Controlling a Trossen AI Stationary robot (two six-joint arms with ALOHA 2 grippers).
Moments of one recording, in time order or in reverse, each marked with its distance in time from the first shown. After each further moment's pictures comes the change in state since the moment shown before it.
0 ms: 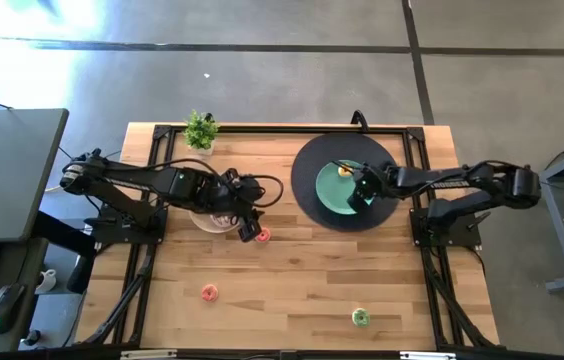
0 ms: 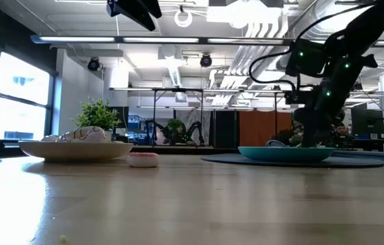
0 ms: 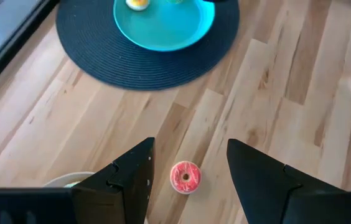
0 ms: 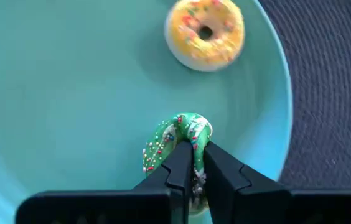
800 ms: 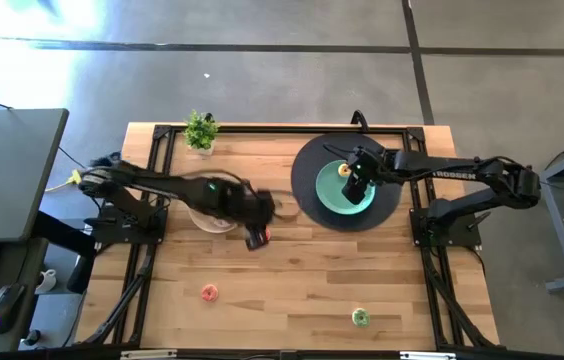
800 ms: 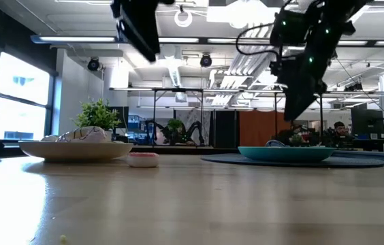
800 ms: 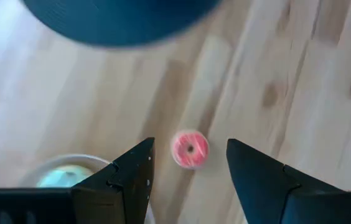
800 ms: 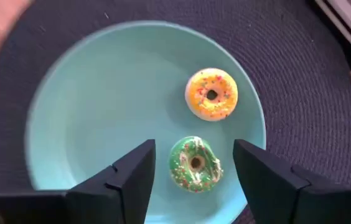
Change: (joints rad) left arm 0.010 0.163 -0.001 -0.041 0.123 0.069; right arm 0.009 -0.001 0.322 -0.337 -0.061 -0.010
